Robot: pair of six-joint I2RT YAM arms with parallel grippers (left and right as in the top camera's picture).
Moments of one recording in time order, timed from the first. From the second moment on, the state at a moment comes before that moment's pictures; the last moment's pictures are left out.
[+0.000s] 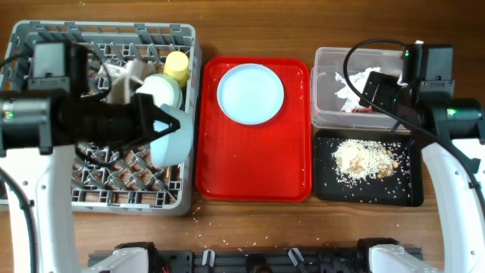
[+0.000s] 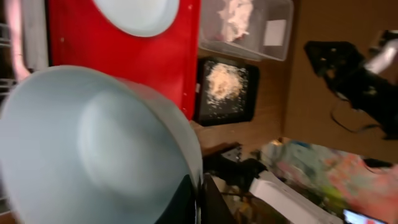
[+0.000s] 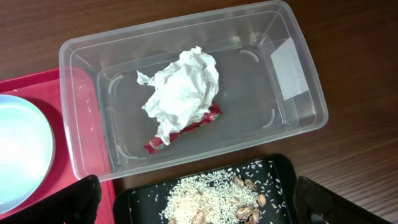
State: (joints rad) left arm 0.04 1.37 1.72 -1.65 0.77 -0.16; right arm 0.03 1.30 1.34 -1.01 0.24 0.25
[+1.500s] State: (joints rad) left arm 0.54 1.57 1.02 -1.49 1.40 0.20; right arm 0.03 1.30 1.34 -1.01 0.24 0.25
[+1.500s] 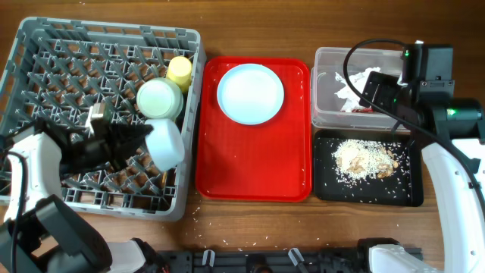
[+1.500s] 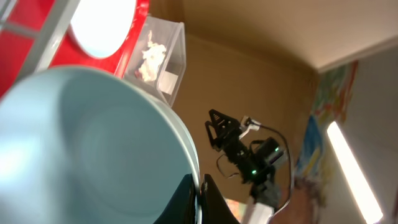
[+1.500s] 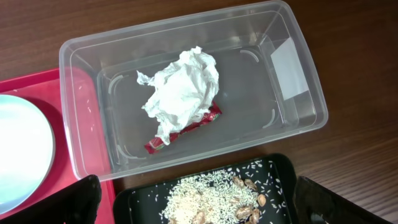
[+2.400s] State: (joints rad) left arm 0.56 1.38 1.32 -1.38 0.84 -0.05; right arm 0.03 1.30 1.34 -1.01 0.24 0.25
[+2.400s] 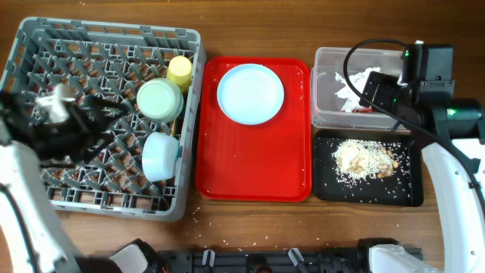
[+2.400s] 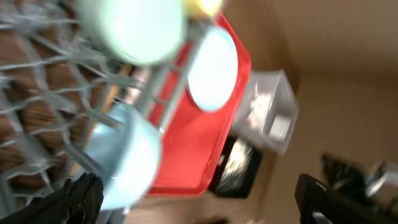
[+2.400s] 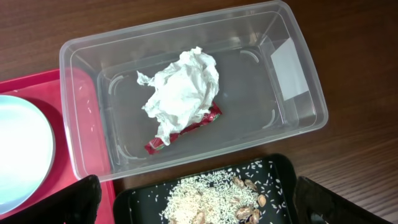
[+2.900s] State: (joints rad) left arm -0.16 1.40 1.18 -1.22 0.05 -0.55; right arm 0.03 1.30 1.34 -1.01 0.24 0.25
